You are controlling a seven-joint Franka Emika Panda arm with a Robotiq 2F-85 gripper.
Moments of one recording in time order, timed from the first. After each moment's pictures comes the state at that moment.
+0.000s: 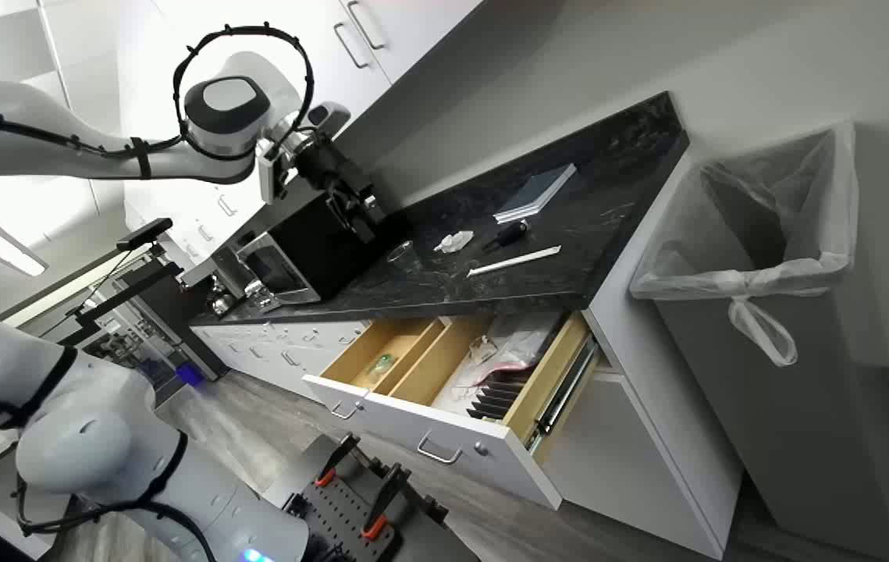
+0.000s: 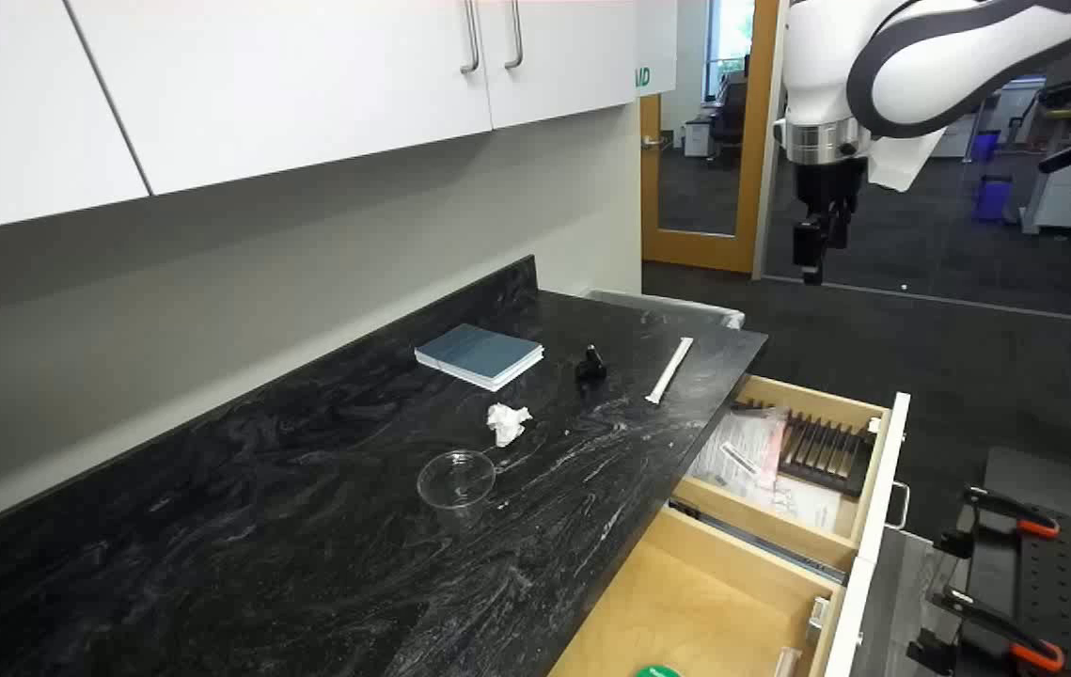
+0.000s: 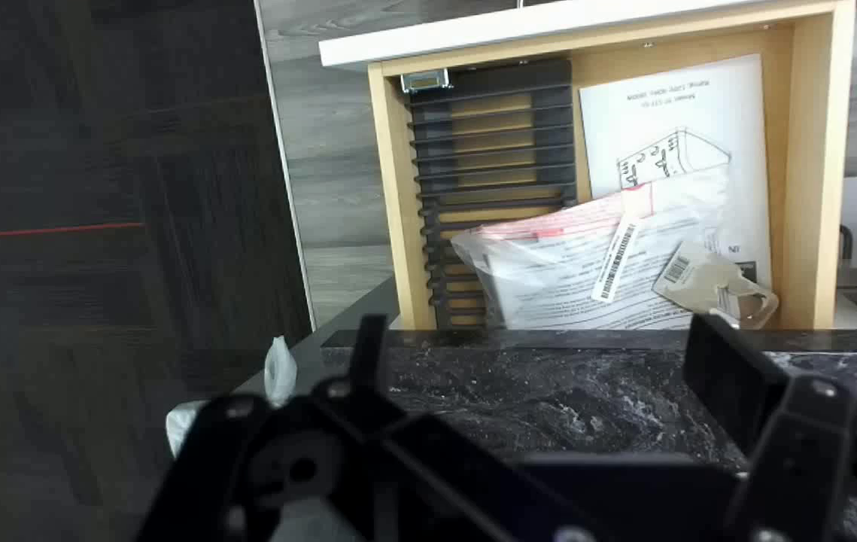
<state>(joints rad) -0.11 -0.30 0.04 -2.29 -0.29 1.94 0.11</state>
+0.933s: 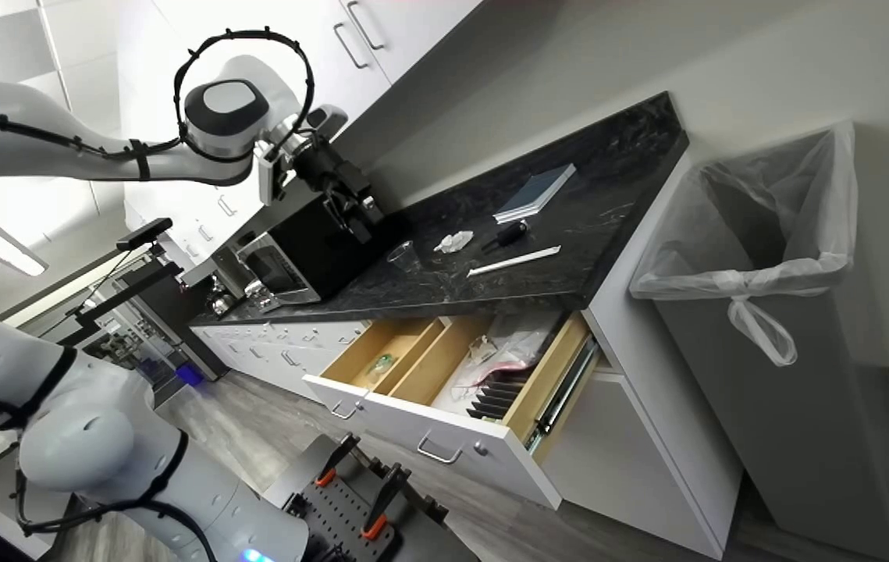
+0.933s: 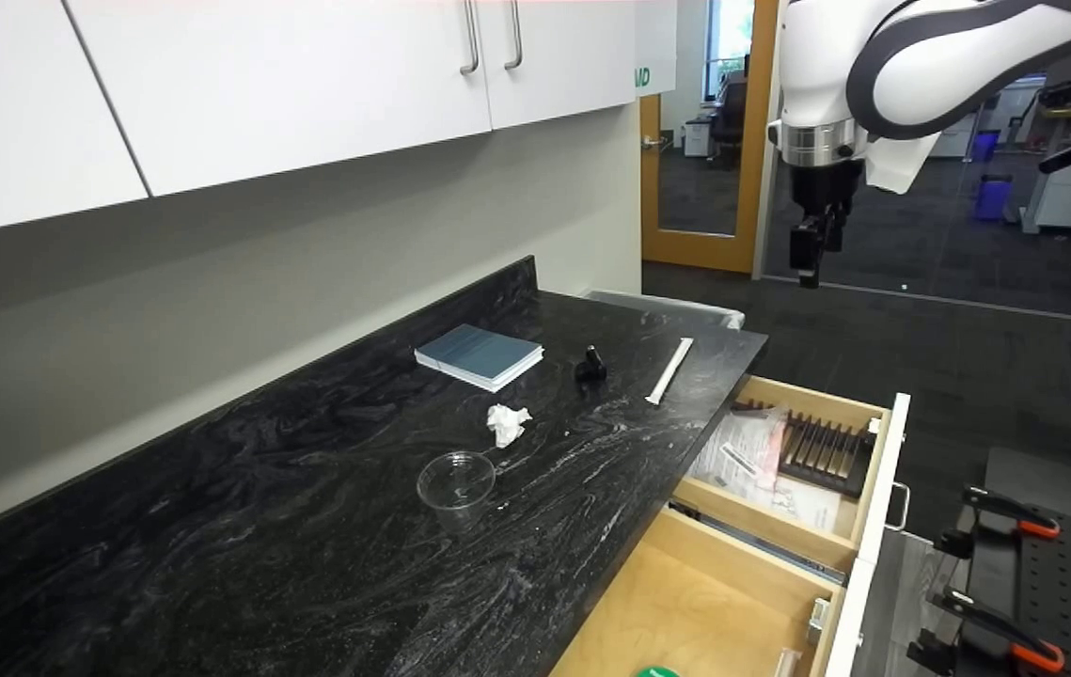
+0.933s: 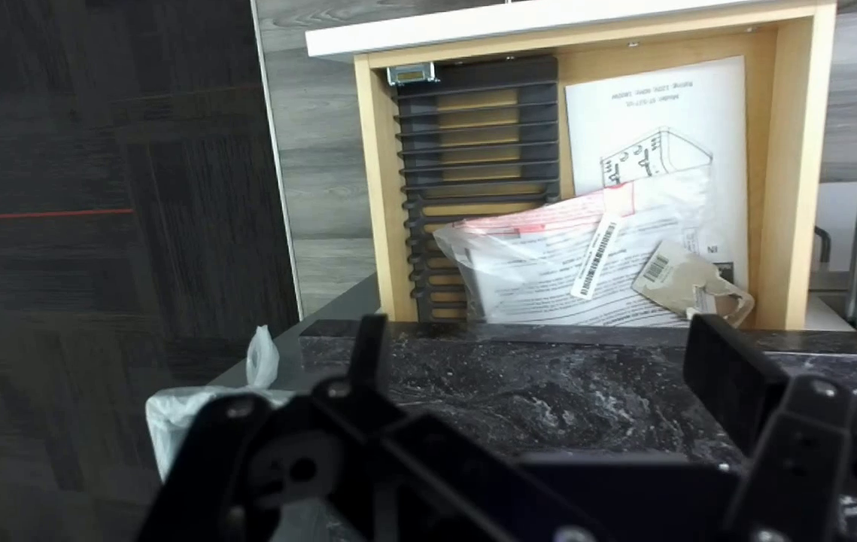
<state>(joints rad) -0.07 -0.30 0.05 -2.29 -0.28 1.94 0.11</state>
